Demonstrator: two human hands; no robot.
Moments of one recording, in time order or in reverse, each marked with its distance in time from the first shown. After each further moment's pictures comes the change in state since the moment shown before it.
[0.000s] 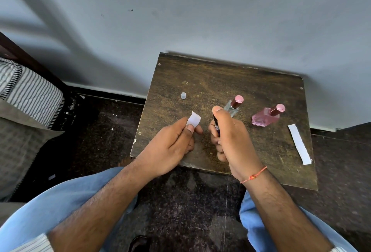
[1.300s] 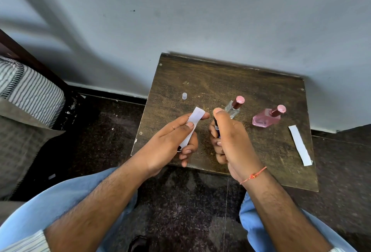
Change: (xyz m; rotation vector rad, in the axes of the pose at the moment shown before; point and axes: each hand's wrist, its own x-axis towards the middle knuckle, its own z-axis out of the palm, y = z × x) left_hand -0.001 0.013 -0.007 -0.477 -0.183 -0.138; right_hand -0.006 -0.008 0.002 0.113 -0.026 0.148
